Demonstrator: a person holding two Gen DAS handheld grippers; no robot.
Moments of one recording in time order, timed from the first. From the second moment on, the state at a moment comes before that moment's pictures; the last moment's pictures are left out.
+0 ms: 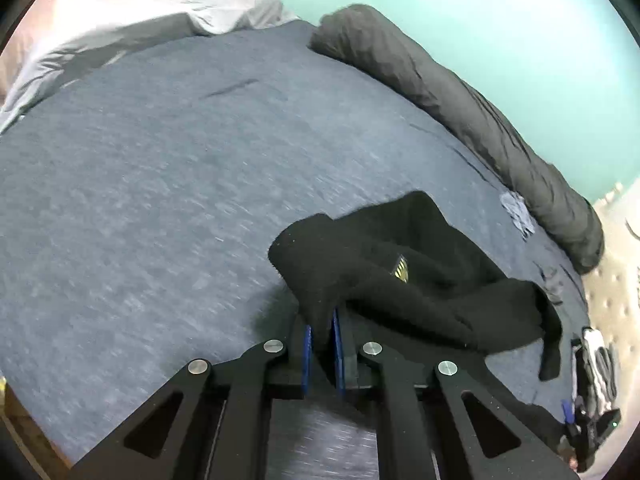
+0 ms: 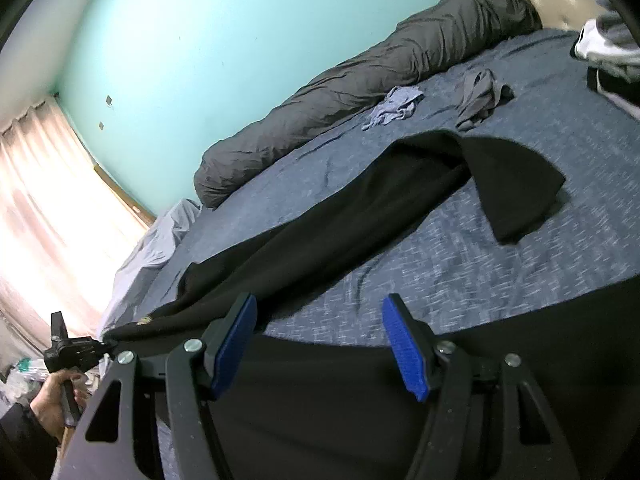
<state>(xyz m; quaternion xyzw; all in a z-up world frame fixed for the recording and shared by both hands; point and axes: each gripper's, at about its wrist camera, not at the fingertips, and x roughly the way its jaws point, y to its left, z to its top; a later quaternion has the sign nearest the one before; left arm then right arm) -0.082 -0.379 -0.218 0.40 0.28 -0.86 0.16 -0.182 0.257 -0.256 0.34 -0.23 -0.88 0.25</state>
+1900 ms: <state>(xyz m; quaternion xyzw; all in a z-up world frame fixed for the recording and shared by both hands) -0.181 -0.191 -0.314 0.37 0.20 -0.91 0.06 -0.431 0.375 -0.243 0.45 0.03 -0.89 0.04</state>
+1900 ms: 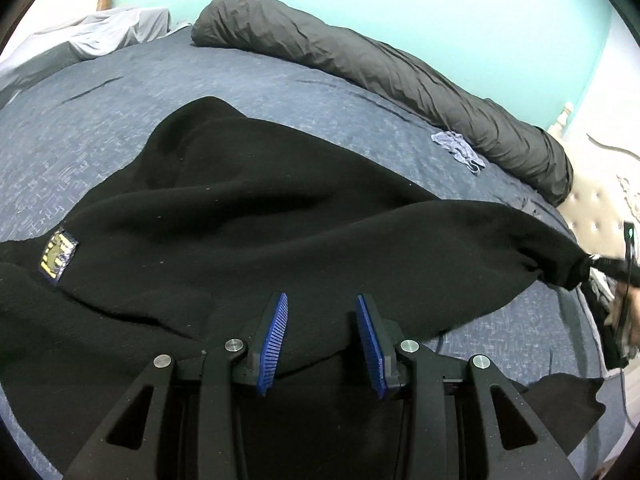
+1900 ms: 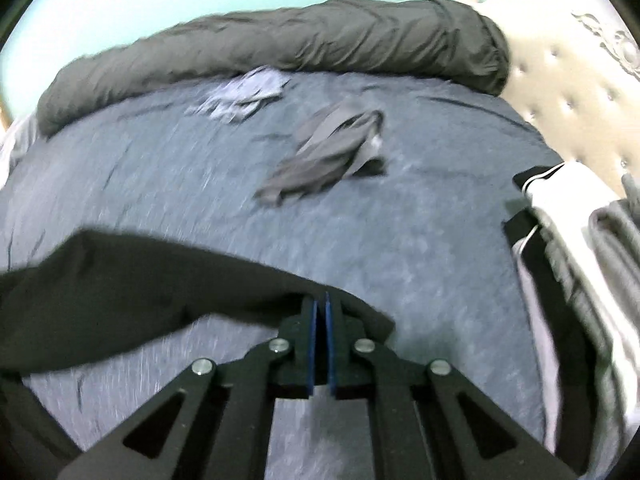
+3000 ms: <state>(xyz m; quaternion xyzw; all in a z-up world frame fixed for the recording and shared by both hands) -0.202 -0.182 -0.316 0.36 0.19 -0.91 0.07 -0.492 0.416 -0.251 0.51 0.01 -0.86 0.03</state>
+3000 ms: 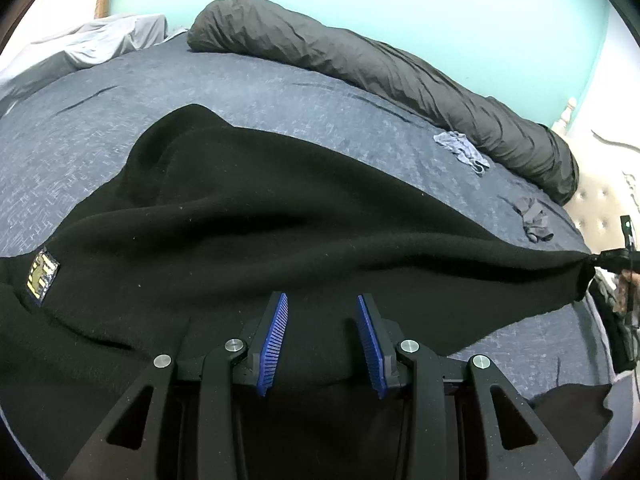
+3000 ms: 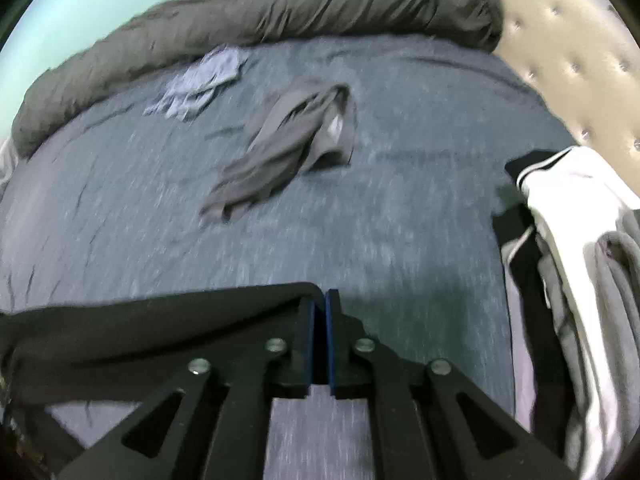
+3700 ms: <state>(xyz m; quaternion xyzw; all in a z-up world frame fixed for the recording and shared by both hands) -0.201 -0.178 -0.318 0.36 0.18 -0.91 0.07 -0.460 0.464 -0.327 0.51 -0.14 -0.85 0.04</state>
